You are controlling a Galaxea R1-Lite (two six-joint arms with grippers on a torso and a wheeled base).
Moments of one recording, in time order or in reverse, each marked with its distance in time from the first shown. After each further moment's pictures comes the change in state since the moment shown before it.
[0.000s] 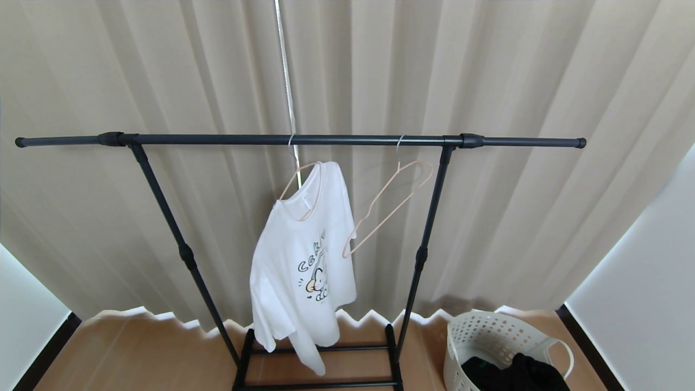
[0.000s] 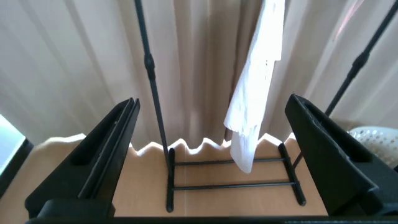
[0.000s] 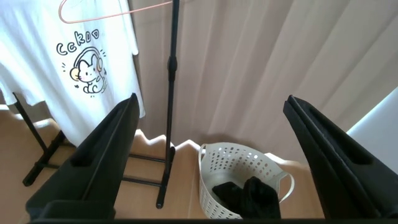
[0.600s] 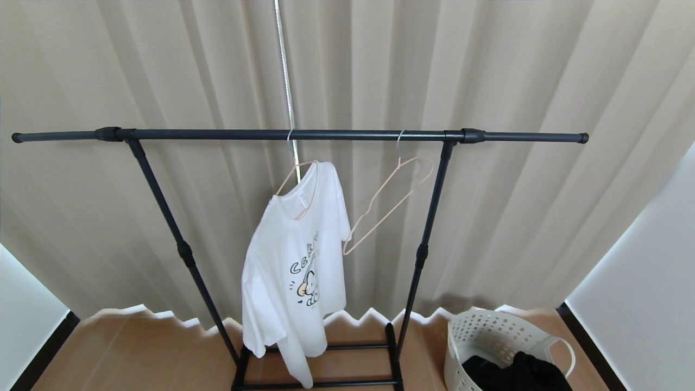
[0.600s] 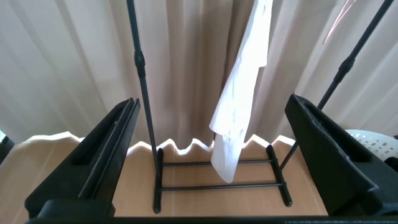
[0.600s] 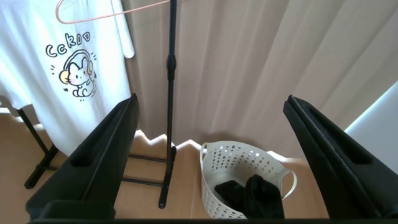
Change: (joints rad) left arm -0.001 -0.006 -0.002 -0.003 -0.026 -0.037; right arm 0.000 0.000 0.001 0.000 -0.001 0.014
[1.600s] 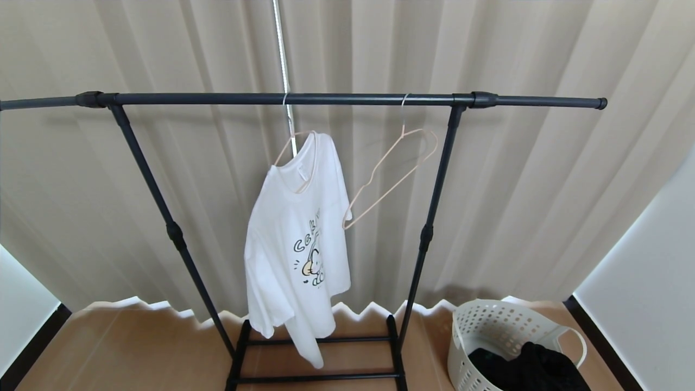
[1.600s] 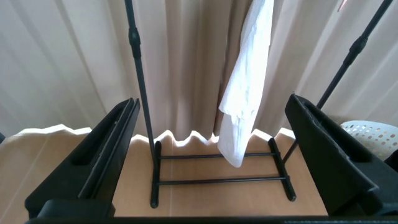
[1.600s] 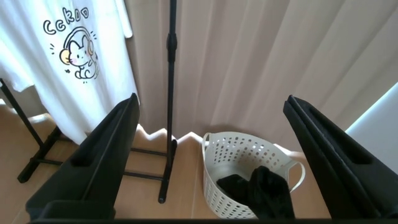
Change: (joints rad) left arm -0.001 0.000 -0.001 0.000 -0.001 -0.005; right arm 0.000 0.000 0.000 0.000 0.000 0.000
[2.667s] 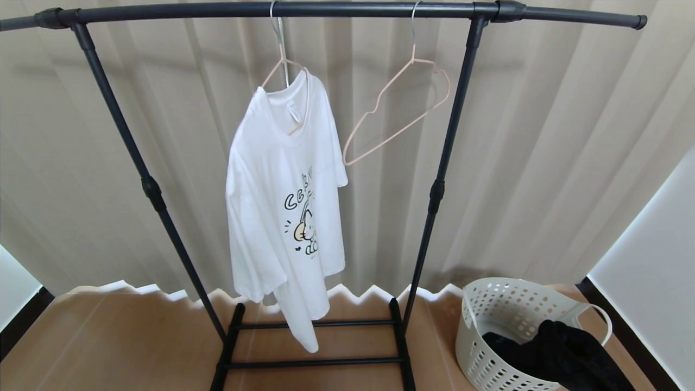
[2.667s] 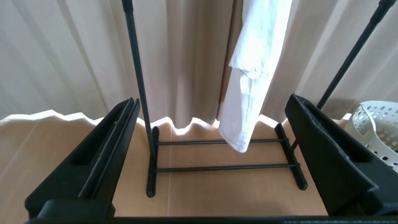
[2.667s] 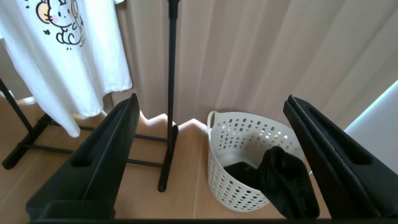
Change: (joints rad) left arm 0.000 0.000 0.000 0.001 0.000 0.000; right arm 0.000 0.000 0.000 0.000 0.000 0.000
